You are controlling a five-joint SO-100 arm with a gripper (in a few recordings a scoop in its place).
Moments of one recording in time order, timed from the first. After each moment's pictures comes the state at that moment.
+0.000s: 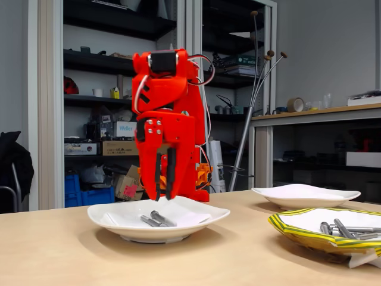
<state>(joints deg) 34.3 84.9 93.0 76.6 52.4</state>
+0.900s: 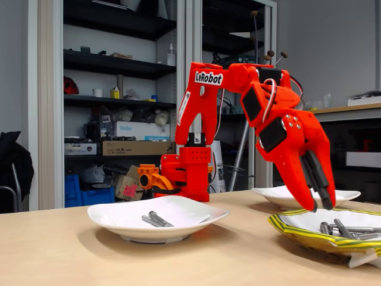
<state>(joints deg) 5.1 69.6 80.6 42.5 80.5</state>
